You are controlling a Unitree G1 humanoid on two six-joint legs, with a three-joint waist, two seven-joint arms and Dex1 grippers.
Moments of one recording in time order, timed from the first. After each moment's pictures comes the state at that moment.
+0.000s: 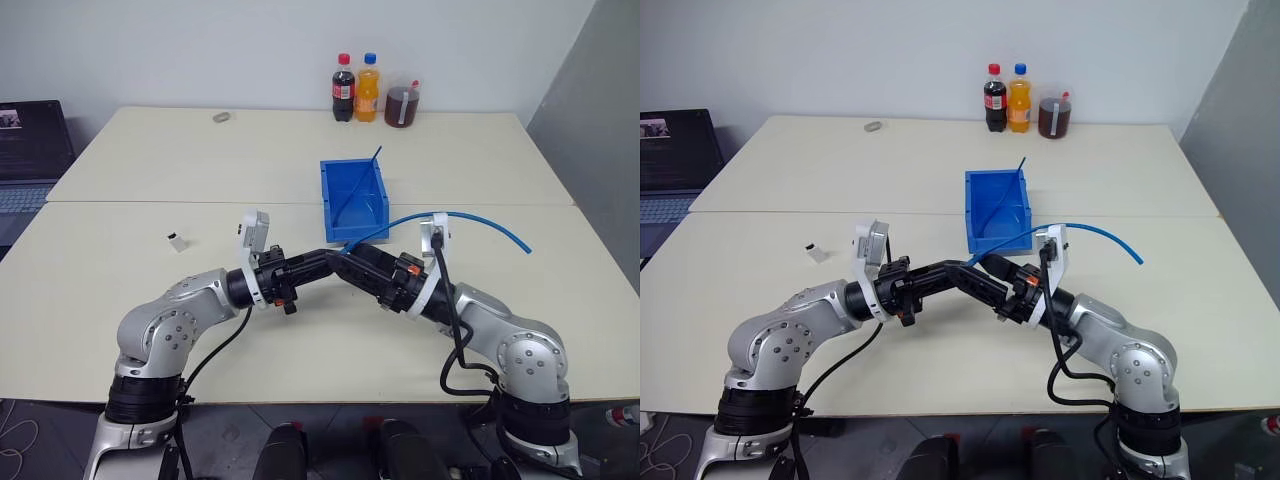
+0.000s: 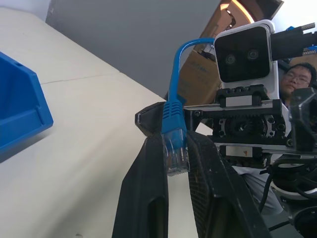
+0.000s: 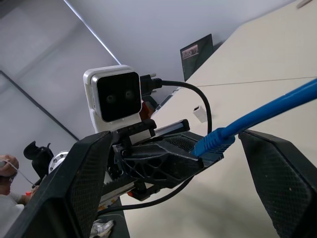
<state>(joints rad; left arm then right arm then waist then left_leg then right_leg) -0.37 0.48 0.08 -0.24 -0.89 0.82 -0.85 -0.35 -0.13 -0.04 -0.45 1.02 0.97 0.34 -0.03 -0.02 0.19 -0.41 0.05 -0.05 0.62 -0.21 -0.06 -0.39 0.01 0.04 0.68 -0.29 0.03</state>
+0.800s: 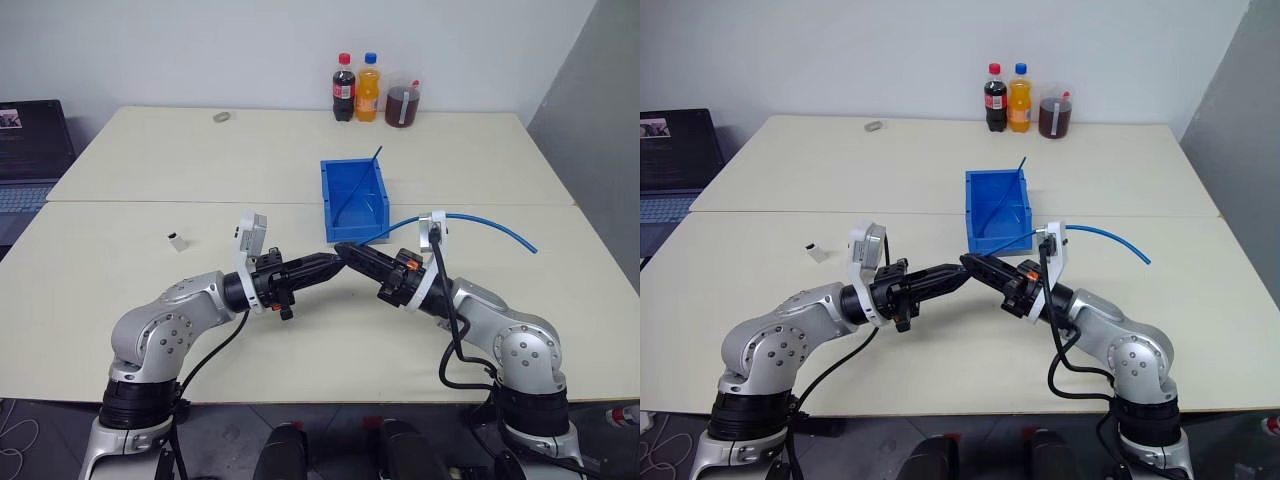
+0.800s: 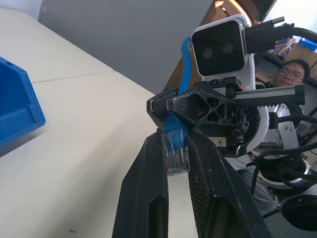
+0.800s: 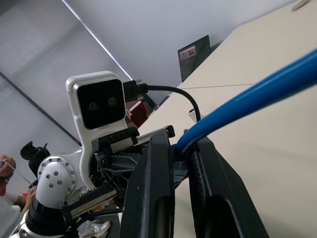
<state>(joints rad) -0.36 0.50 0.08 -0.27 -0.89 0.81 -0.87 -0.36 -0.16 -0.02 -0.42 1.03 0.94 0.35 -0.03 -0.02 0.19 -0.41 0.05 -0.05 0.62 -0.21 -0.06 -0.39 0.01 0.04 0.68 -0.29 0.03</state>
